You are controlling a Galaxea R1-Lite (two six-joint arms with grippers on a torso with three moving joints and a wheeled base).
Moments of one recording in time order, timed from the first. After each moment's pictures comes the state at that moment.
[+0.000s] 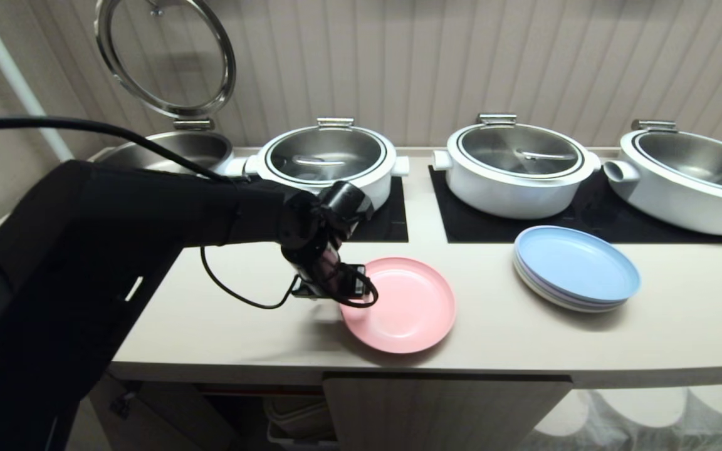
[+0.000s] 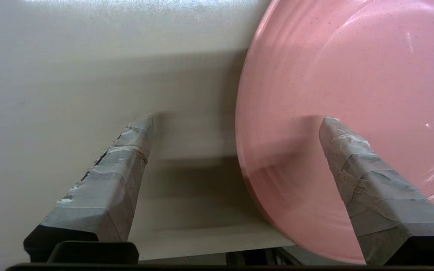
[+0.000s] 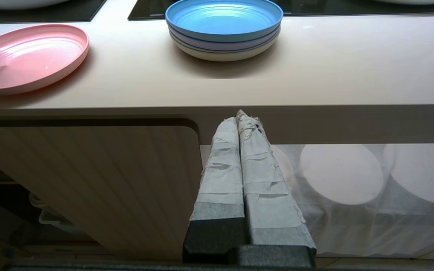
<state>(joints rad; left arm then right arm) -0.59 2.25 -1.79 0.62 0.16 -0.46 0.00 0.00 0.00 0.00 -0.02 0.02</state>
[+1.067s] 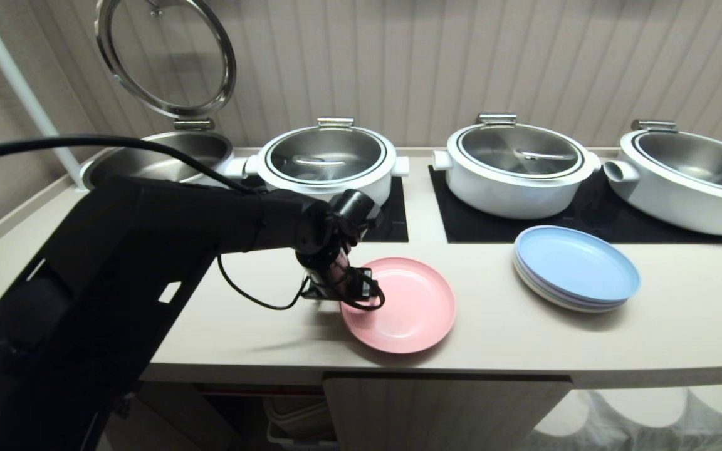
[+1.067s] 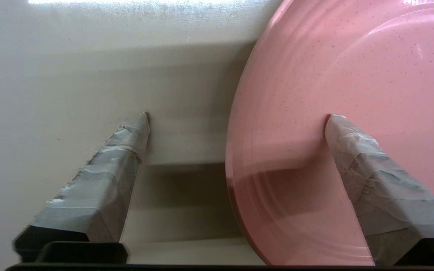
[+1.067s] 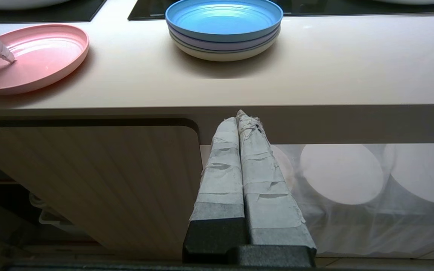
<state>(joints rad) -0.60 2.32 -1.85 0.62 0.18 -0.46 0.00 0.00 0.00 0.00 -0.02 0.02</state>
